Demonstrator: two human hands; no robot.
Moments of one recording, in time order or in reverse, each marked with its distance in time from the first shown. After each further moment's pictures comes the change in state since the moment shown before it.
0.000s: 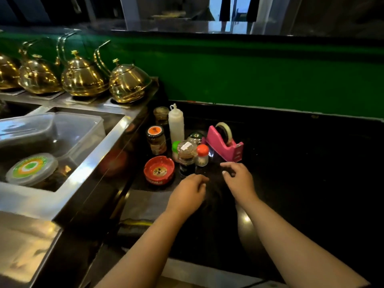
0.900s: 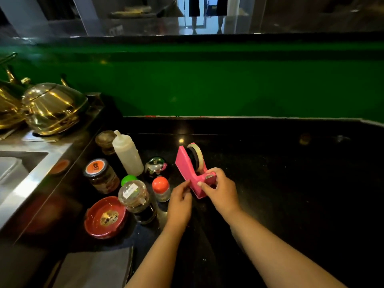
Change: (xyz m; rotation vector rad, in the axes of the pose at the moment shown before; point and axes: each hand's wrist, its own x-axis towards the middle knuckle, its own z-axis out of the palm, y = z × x) left_hand 0.141 0.022 0.098 -0.699 0.132 -0.250; right_hand 0.102 0.058 -0.028 0.142 0.010 0.038
